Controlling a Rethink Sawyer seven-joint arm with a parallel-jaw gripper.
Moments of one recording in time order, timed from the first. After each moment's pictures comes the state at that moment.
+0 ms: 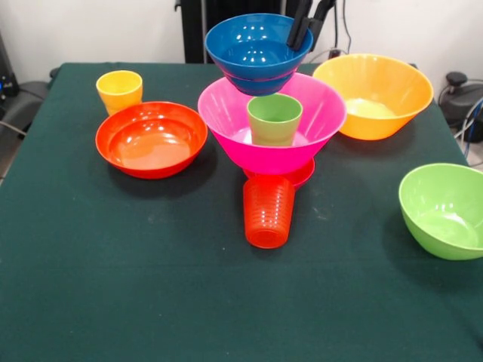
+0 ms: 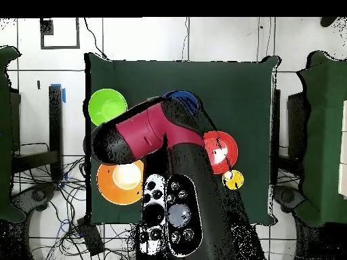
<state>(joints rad) -0.19 -0.93 0.26 1.58 -0.69 0.75 1.82</state>
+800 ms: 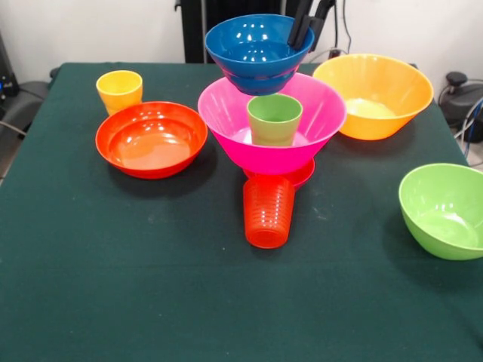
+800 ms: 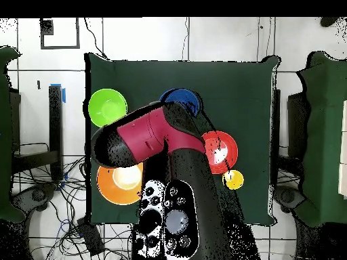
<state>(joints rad) -0.15 -0.93 0.19 1.58 -0.66 0.68 1.82</state>
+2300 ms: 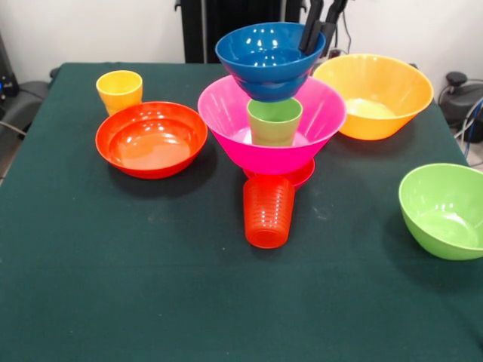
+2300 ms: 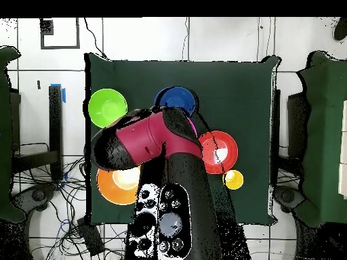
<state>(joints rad) -0.10 -0.91 0.12 1.58 -0.61 0.57 1.82</state>
